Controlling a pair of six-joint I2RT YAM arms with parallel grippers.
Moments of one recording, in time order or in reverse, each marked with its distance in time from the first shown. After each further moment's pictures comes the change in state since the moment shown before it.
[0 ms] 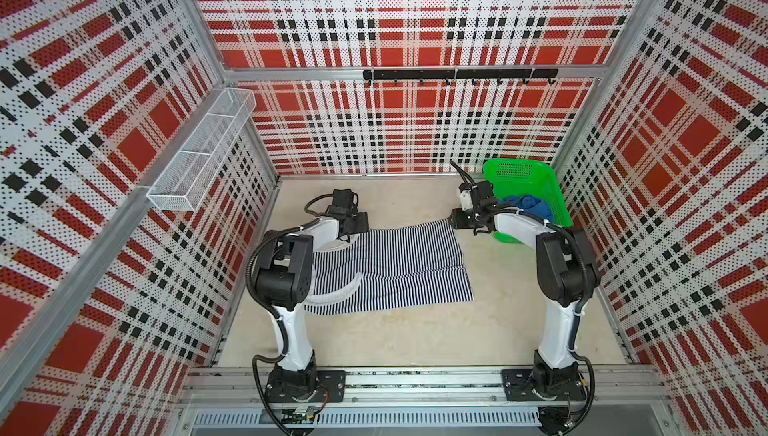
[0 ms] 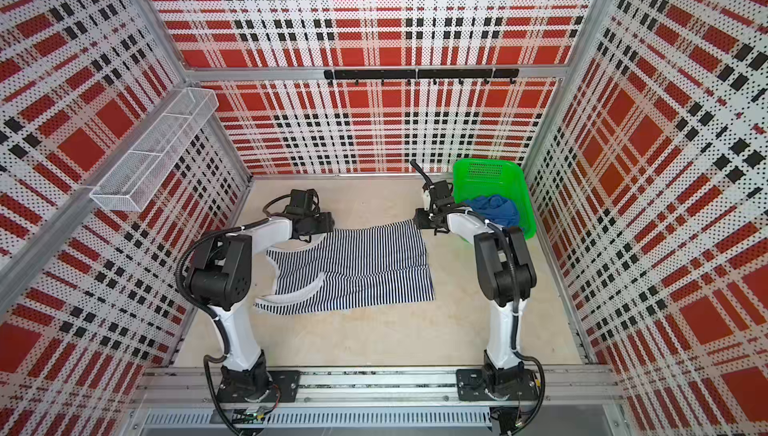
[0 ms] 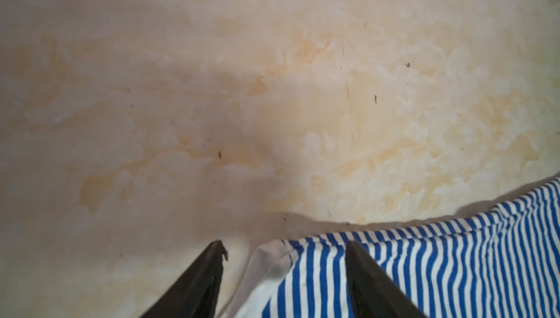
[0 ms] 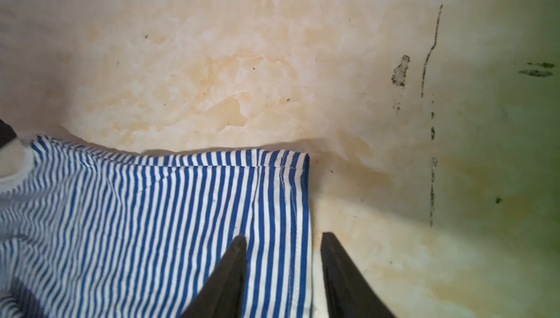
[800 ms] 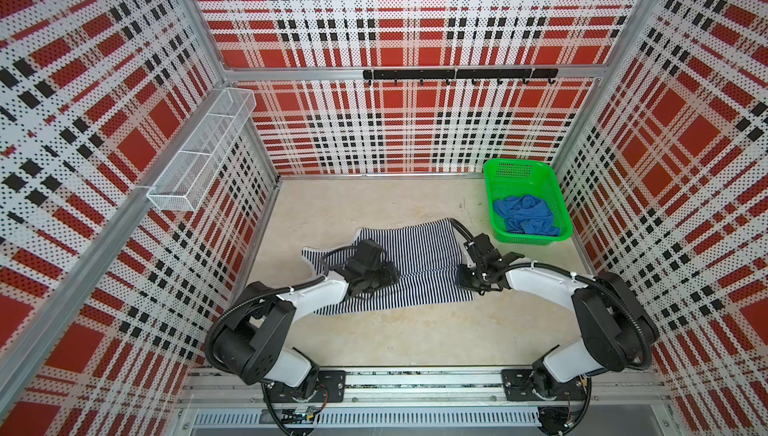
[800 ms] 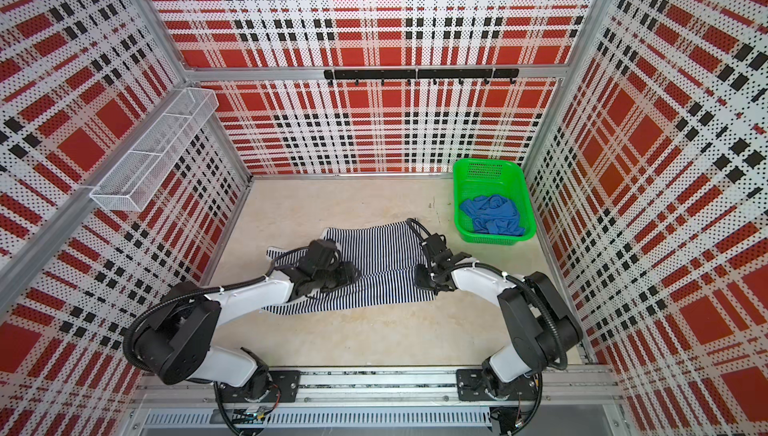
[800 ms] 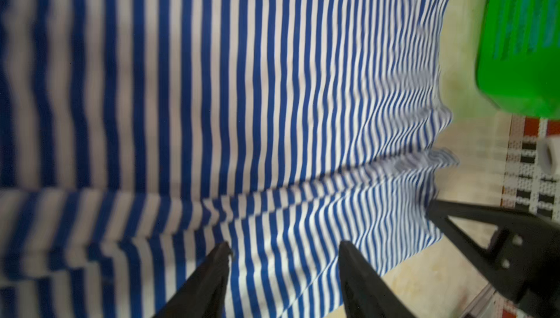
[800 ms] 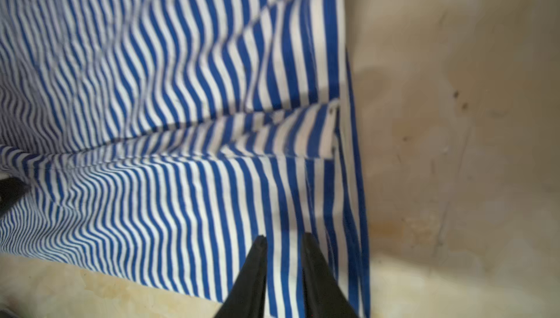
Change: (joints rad) left arm -0.334 -0.470 -0.479 0.003 0.074 -0.479; right arm 0.219 -0.480 -0.564 -0.136 0.088 0.370
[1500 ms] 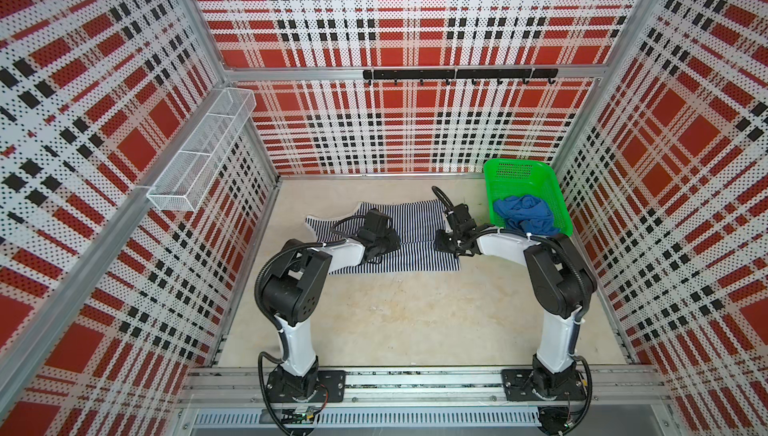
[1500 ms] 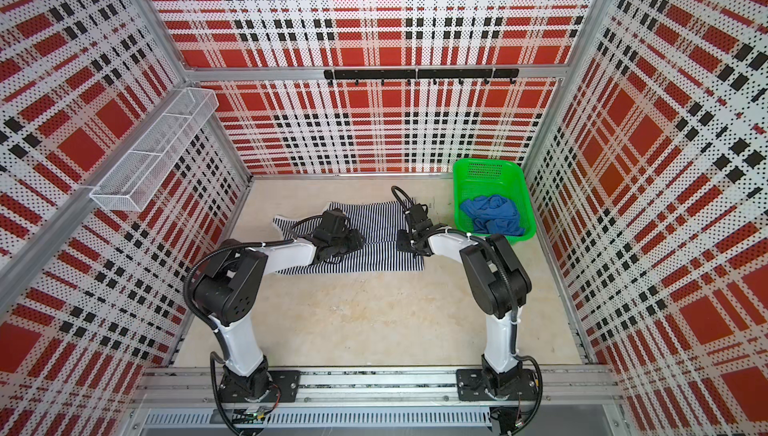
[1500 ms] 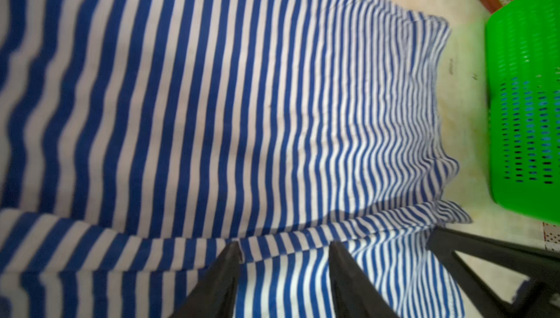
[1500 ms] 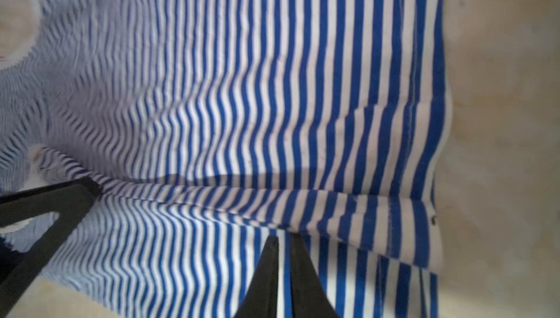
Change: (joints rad) left arm 0.061 0.409 0.245 0.217 -0.064 0.046; right arm -0.023 0.422 0.317 0.240 0.024 -0.002
